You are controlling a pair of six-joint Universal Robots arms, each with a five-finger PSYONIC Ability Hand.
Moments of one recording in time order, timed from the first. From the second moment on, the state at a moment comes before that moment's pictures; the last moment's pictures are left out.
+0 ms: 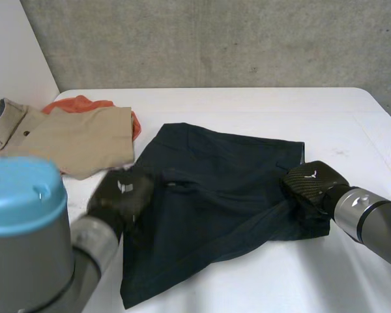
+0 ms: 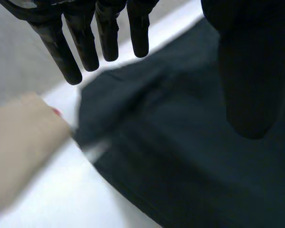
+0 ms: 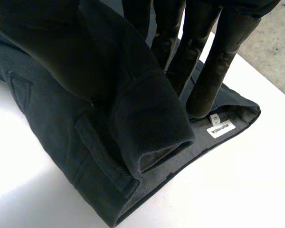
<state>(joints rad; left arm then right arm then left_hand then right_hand) 4.02 -1.75 -1.75 3.09 -1.76 3.33 1.83 -1.29 1.71 0.11 1.27 2.59 0.31 0.30 0.30 0.31 0.13 1.01 1.18 1.20 1.19 0.99</state>
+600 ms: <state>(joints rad) 4.02 -2.04 -1.55 3.32 -1.72 3.40 1.84 -1.17 1.56 0.02 1.32 2.55 1.14 1.20 1.19 1.20 1.00 1.01 1.18 1.20 1.19 0.99</state>
